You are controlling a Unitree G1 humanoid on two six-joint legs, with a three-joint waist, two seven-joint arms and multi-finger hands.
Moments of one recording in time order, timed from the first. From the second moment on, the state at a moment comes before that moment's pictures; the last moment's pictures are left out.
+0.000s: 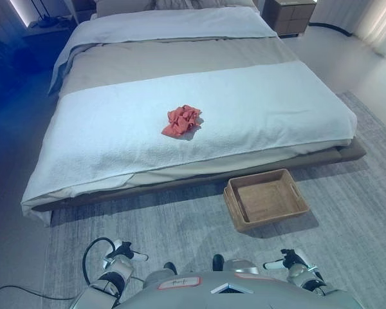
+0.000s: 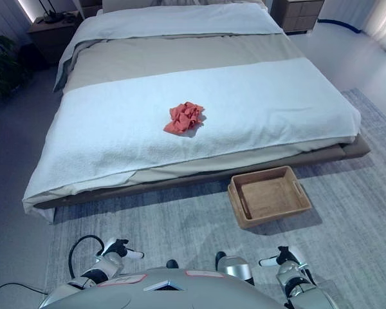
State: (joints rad) left arm -0.02 0.24 -0.33 1.14 0.15 0.26 0.25; right arm 0.02 -0.30 0.31 1.24 -0.13 0.15 -0.25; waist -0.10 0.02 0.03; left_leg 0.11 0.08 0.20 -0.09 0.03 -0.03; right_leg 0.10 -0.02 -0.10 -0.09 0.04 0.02
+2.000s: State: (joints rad) left arm -0.16 0.20 -0.36 1.14 0.14 0.23 0.25; right arm -0.07 -0.35 0.26 1.28 -0.08 0.15 -0.24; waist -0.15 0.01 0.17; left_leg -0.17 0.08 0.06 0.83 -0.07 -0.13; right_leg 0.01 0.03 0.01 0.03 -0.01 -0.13
